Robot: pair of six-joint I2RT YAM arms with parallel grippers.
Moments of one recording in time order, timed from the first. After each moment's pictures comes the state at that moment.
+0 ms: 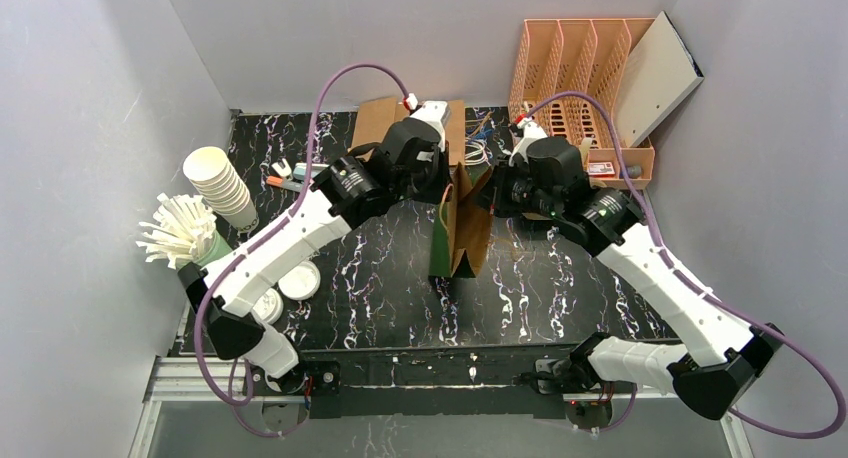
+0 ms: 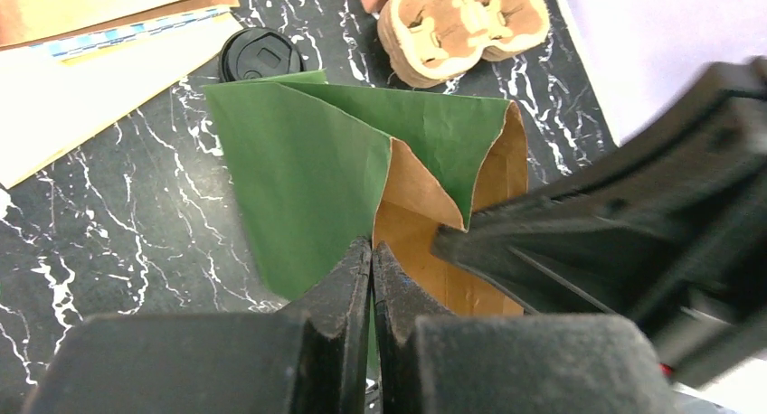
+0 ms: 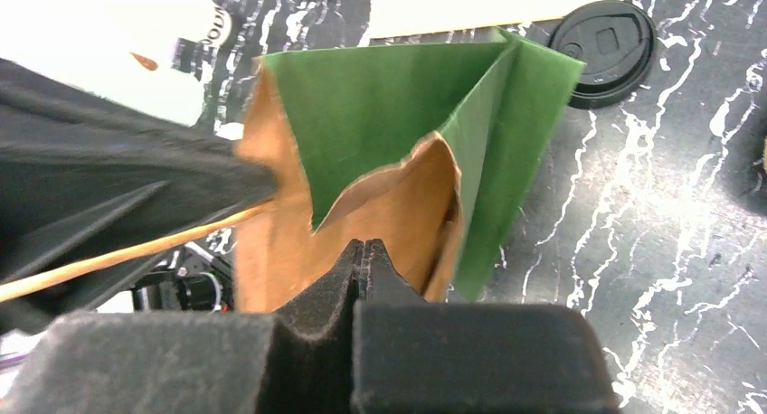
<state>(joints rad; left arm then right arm) -0.91 1.54 1.75 -0.82 -0.21 -0.53 0.69 1.13 1.29 -0.65 -0.09 0.57</state>
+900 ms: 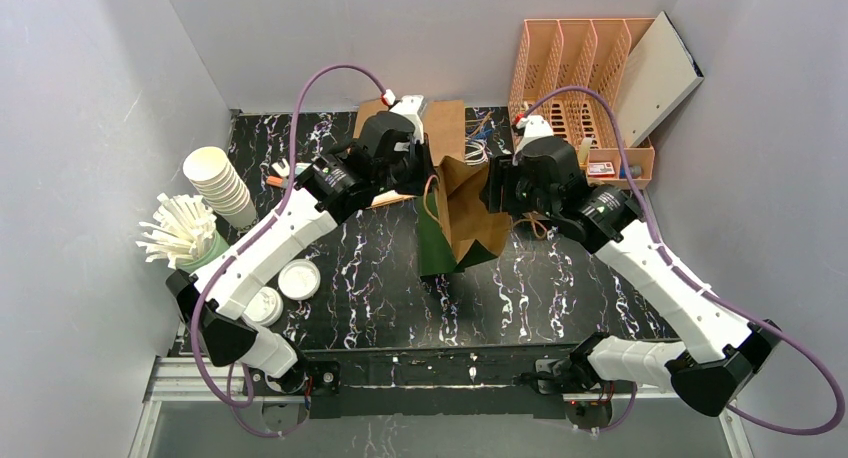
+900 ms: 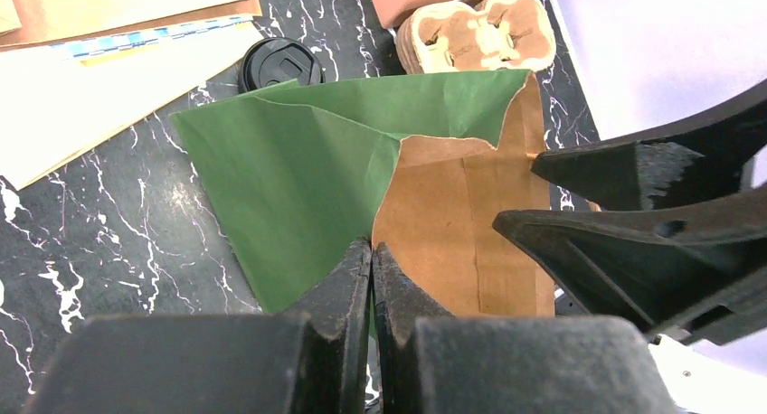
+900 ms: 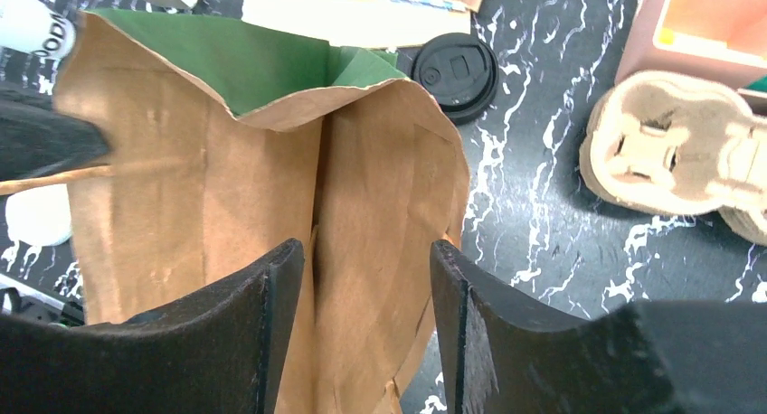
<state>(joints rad) -0.80 1.47 1.64 -0.74 -0.11 -0.53 0.69 1.16 1.30 -0.73 0.16 0.41</state>
